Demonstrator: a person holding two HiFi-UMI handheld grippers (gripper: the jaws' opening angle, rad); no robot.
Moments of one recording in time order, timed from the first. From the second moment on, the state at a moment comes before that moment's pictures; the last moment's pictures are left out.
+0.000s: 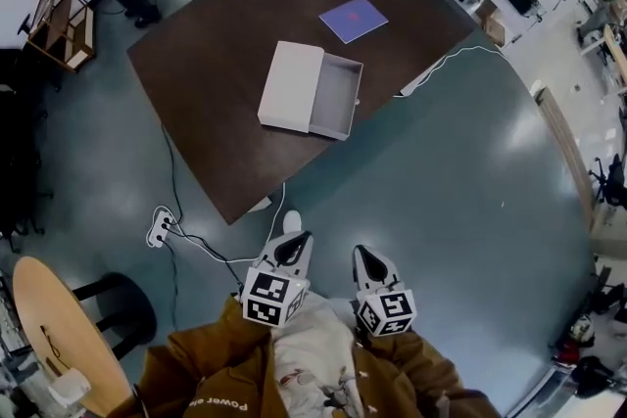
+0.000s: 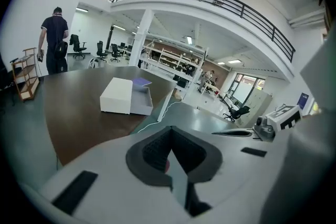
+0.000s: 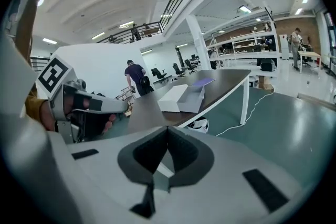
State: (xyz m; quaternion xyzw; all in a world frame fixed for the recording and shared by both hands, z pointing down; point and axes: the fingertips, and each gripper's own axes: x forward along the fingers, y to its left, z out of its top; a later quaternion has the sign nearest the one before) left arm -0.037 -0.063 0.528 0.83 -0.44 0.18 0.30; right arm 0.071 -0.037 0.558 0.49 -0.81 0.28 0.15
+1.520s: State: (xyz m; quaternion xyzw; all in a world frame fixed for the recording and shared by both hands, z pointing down) left arm -0.035 -0.243 0.550 0.81 -0.47 0.21 0.29; right arm 0.076 -0.306 0.598 0.41 -0.86 0.22 0.22
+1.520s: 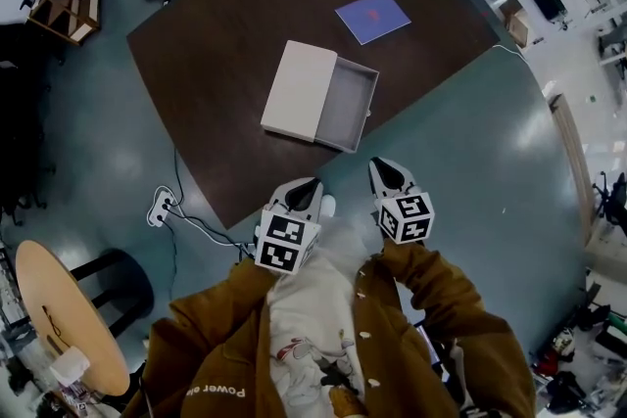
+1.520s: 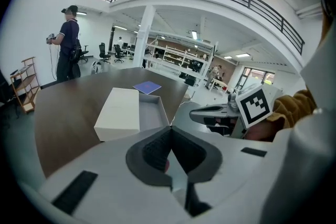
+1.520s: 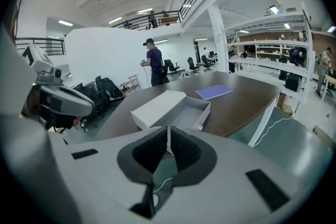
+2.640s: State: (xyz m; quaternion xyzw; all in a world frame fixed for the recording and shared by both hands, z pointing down) left arm 0.000 -0.279 0.618 0.76 -0.48 0.24 0.36; right arm 0.080 -0.396 0.672 0.29 -0.87 0.08 0.40
